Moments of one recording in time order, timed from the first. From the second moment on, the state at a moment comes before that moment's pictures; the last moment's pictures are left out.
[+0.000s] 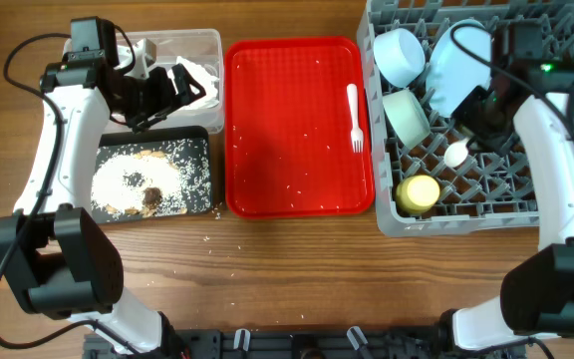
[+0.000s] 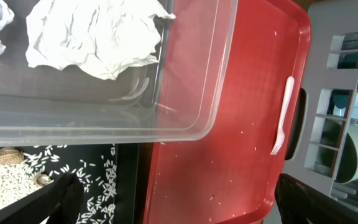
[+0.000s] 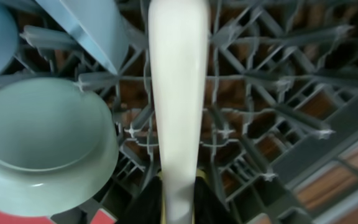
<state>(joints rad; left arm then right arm) 0.09 1.82 1.54 -0.93 0.49 -0.27 -0.07 1.68 1.51 -1.20 0.09 0.67</state>
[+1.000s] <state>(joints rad) 0.09 1.82 1.54 -0.93 0.49 -0.27 0.47 1.83 1.48 -0.78 0.18 0.37</state>
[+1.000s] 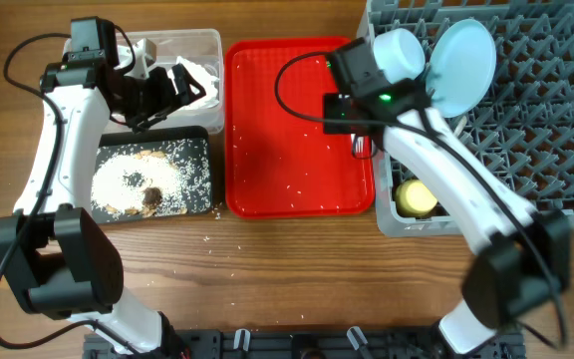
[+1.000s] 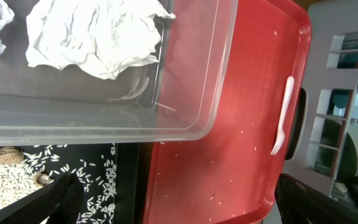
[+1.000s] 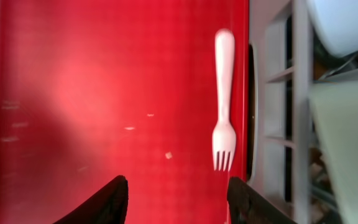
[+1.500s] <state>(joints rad) 0.09 1.82 1.54 -0.93 0.49 -0.27 0.47 2.13 1.48 -0.67 0.37 0.33</state>
